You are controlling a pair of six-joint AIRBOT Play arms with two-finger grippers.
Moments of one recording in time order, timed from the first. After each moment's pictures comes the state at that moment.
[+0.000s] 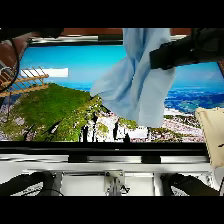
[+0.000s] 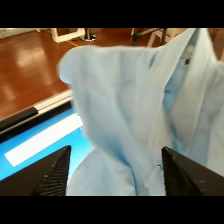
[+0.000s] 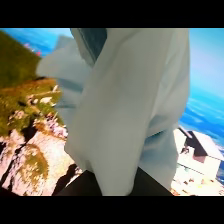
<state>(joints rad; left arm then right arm) -0.31 -1.25 1.84 0.86 -0.83 -1.00 0.44 -1.26 1.94 -1.52 1.48 1.54</state>
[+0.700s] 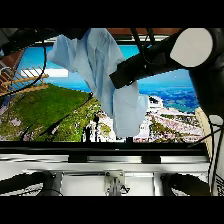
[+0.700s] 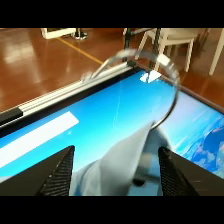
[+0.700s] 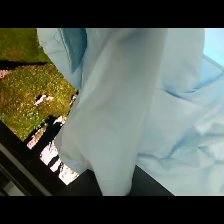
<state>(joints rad) -0.37 -1.35 1.84 0.83 -0.71 -1.00 0.60 -1.35 1.94 -1.41 1.43 1.46</state>
